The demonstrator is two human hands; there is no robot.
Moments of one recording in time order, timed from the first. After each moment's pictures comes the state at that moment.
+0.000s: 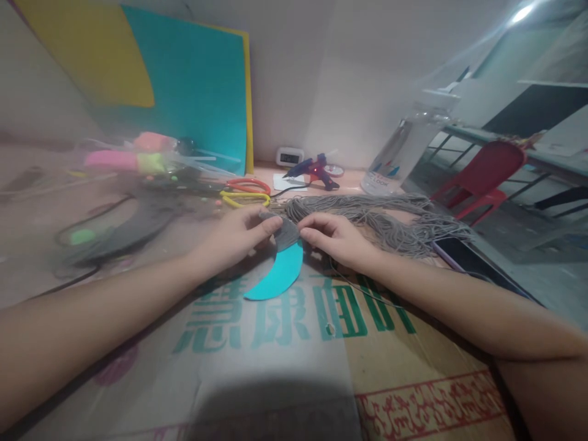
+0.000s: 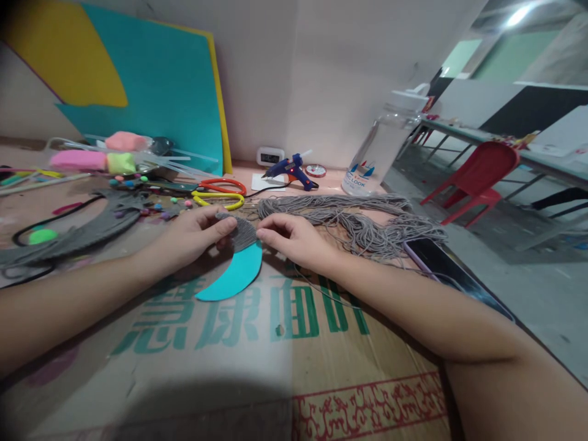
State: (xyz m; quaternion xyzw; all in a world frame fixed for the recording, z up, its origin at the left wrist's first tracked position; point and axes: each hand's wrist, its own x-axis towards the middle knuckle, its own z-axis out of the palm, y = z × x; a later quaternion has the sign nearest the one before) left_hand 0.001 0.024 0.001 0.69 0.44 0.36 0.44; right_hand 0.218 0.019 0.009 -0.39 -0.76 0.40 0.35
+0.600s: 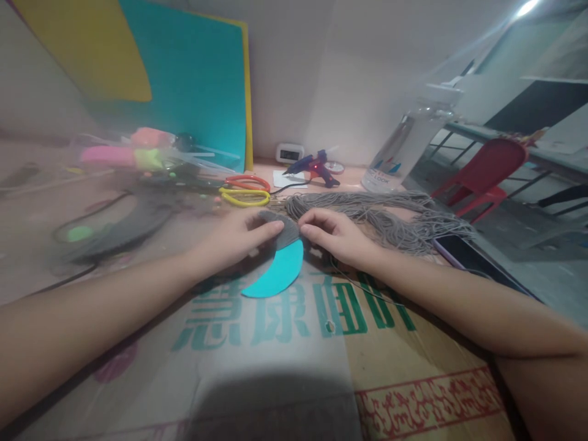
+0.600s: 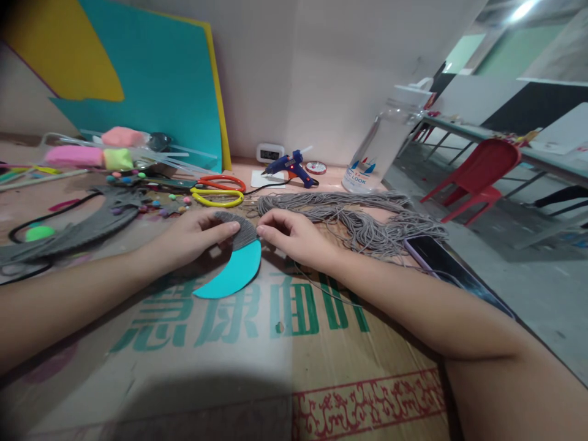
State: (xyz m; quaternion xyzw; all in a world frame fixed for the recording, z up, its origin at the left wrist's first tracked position) left_hand 0.001 0.024 0.005 0.72 0.45 0.30 0.43; right_hand 0.220 0.020 0.008 -0.38 -0.77 0.39 0.34
